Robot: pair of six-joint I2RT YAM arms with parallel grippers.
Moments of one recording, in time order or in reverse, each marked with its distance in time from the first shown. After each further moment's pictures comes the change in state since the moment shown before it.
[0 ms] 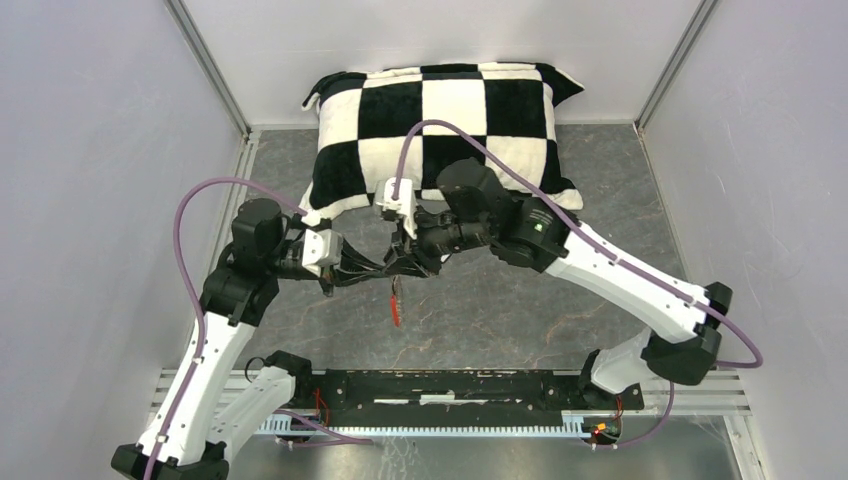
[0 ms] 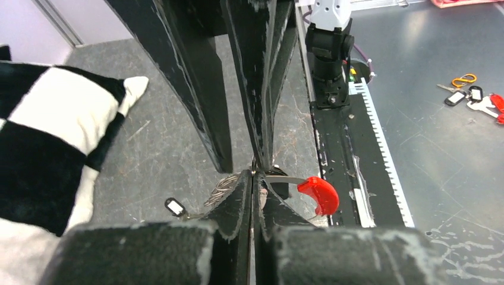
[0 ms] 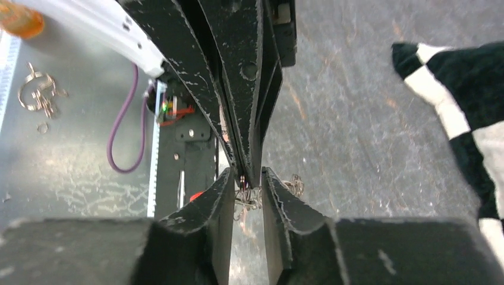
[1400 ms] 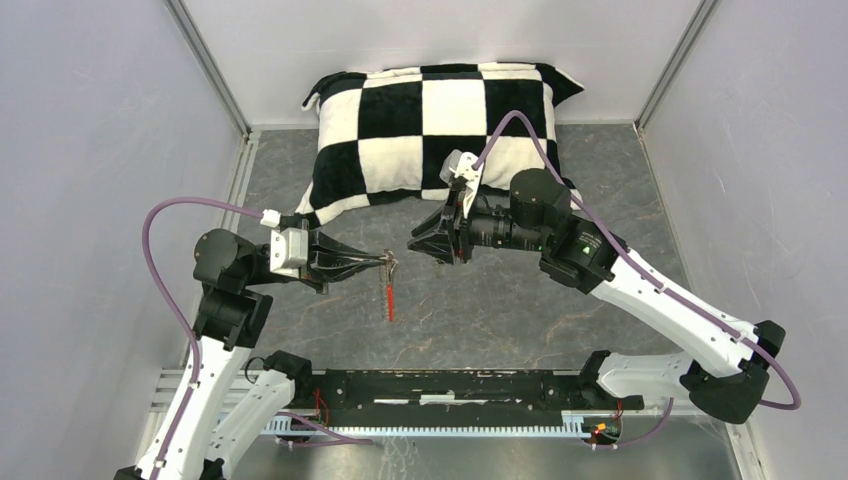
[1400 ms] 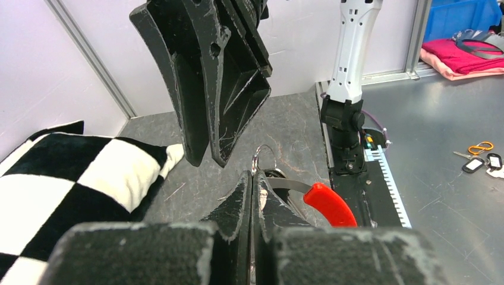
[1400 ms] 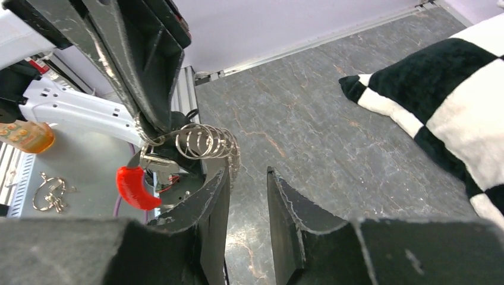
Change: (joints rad) left arm -0.005 -0.134 -0.110 0.695 -0.046 -0.596; right arm -0.127 -0.305 -0.383 0.430 0.049 0.283
